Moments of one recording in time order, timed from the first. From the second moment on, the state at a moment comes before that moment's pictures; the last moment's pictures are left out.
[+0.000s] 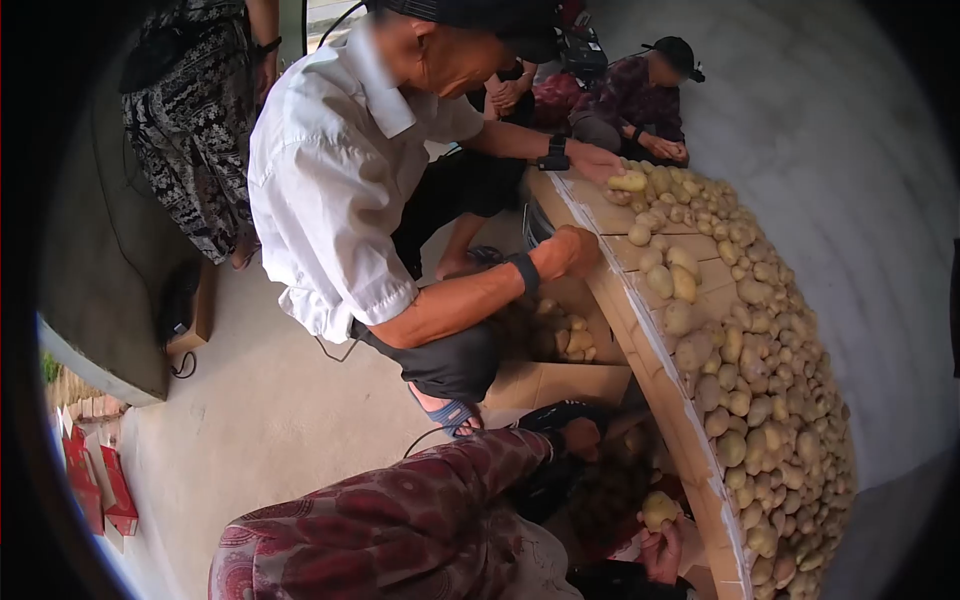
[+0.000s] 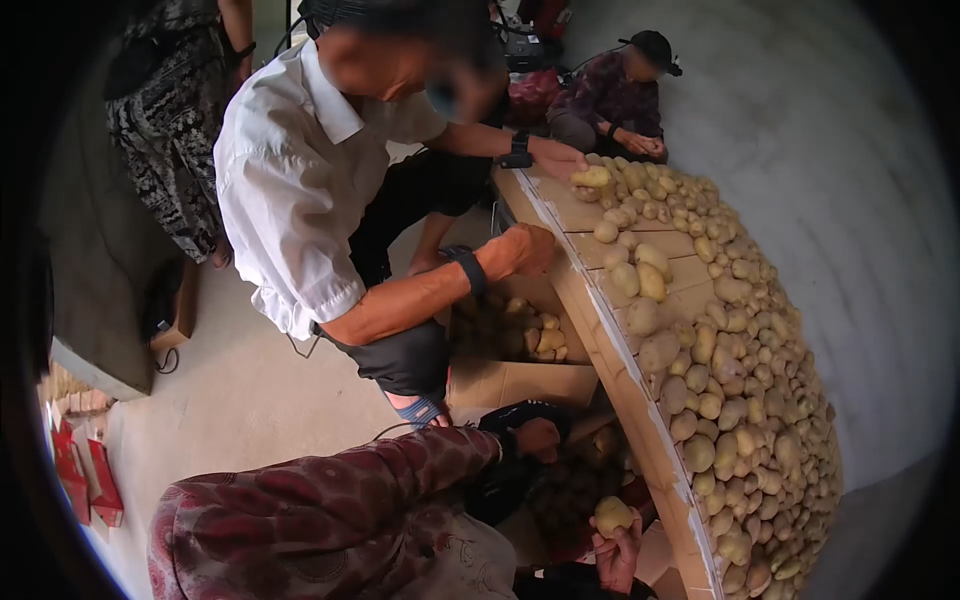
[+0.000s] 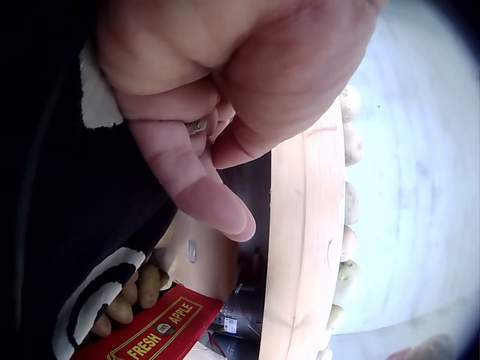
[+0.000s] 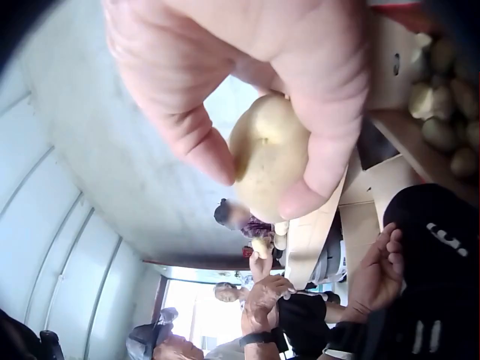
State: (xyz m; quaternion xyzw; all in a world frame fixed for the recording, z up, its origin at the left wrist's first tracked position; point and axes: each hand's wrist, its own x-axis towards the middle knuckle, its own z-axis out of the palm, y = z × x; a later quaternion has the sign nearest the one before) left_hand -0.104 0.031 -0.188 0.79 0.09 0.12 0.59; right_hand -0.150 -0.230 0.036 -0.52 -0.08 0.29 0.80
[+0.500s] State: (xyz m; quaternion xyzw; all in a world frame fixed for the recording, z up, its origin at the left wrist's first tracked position) left_hand -0.129 0.037 -0.115 0.53 0.19 -0.14 0.81; right_hand -0.166 -0.246 0.032 -0.44 -0.01 0.31 0.84
